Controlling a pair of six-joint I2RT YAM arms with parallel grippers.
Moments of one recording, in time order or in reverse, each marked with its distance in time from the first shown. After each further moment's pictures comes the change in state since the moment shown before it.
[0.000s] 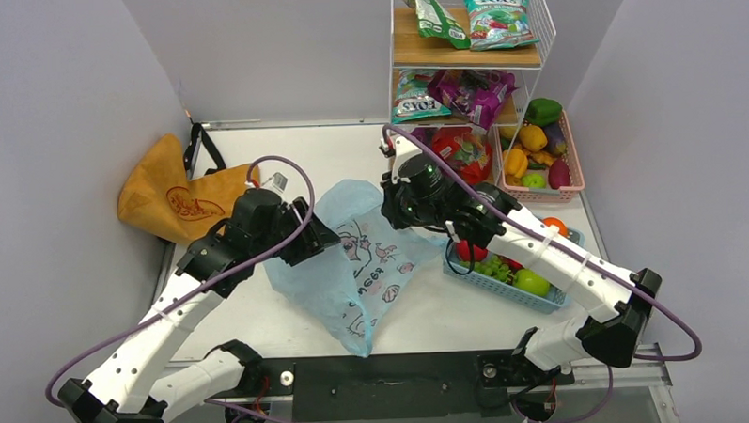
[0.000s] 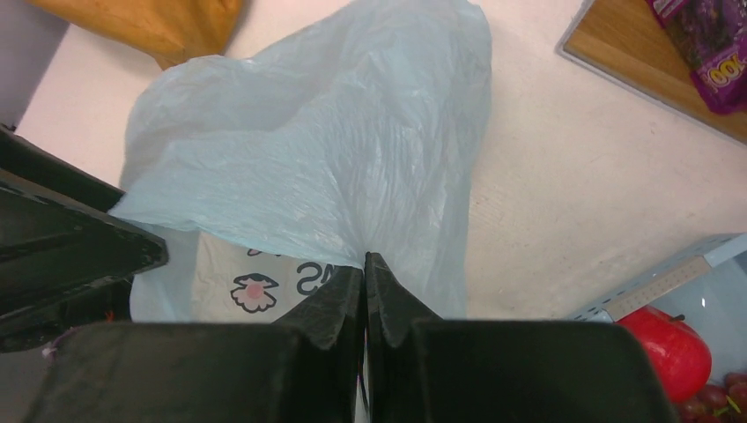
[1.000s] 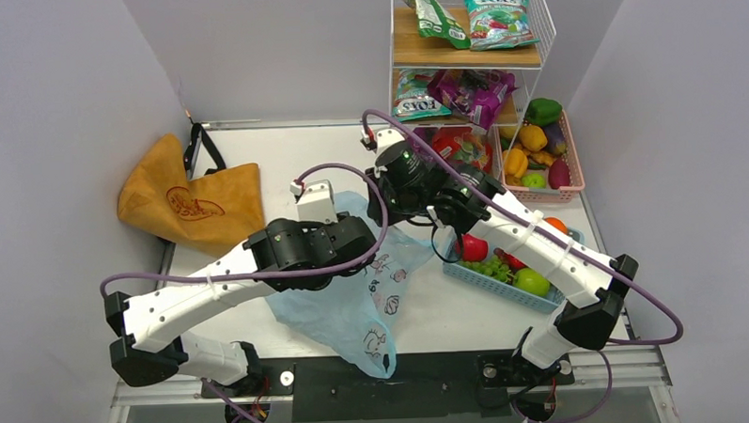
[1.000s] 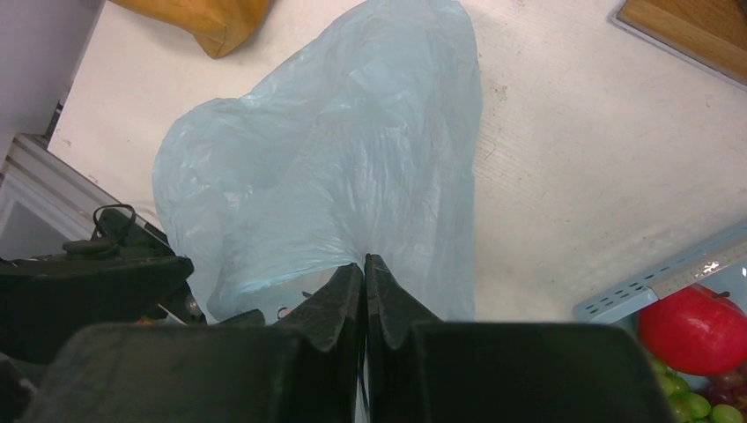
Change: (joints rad) left arm -0.602 0.365 0.465 -0.619 -0.800 -0.261; right arm 0.055 0.151 0.293 -0.230 -0.023 0.080
